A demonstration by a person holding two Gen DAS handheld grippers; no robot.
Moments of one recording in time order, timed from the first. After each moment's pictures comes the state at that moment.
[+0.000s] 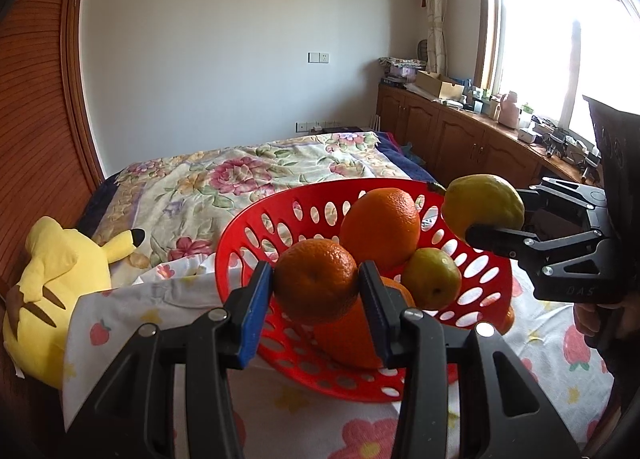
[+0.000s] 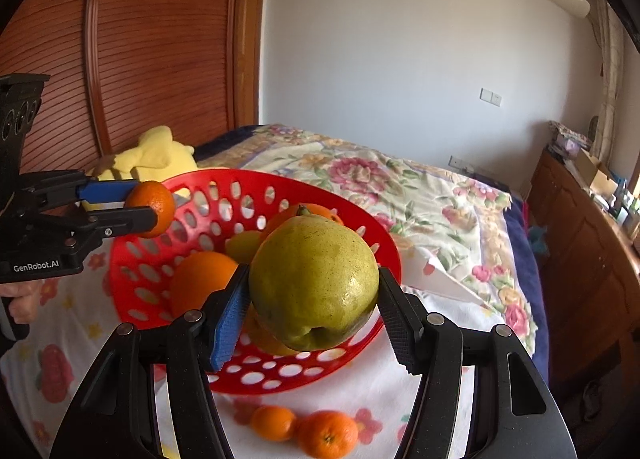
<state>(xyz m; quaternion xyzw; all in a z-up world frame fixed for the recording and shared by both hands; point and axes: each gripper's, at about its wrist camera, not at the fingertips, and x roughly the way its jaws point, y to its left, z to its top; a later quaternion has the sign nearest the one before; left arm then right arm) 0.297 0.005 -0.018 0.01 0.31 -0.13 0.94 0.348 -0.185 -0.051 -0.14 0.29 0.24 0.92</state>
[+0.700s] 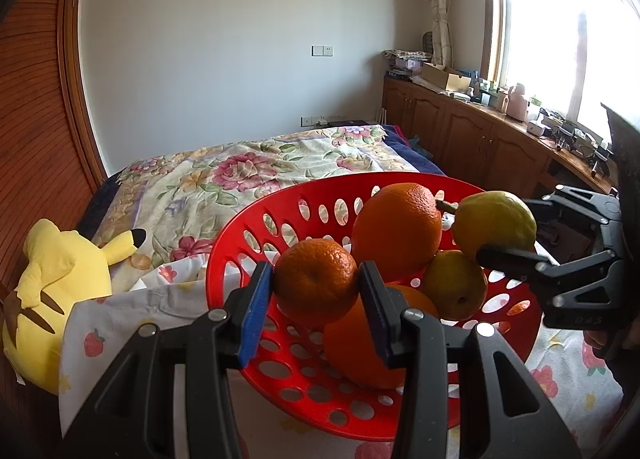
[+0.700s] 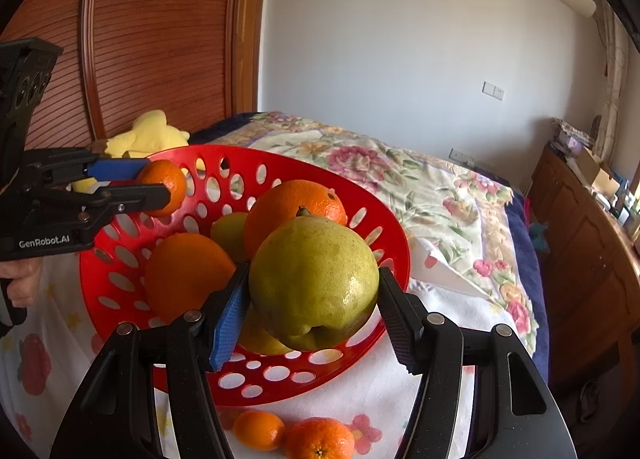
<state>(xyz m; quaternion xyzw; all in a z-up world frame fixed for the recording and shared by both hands) 0.320 0.000 -0.032 0.02 0.31 -0.12 0.94 0.359 -0.180 -0.073 -0.16 0.30 0.24 0.91</state>
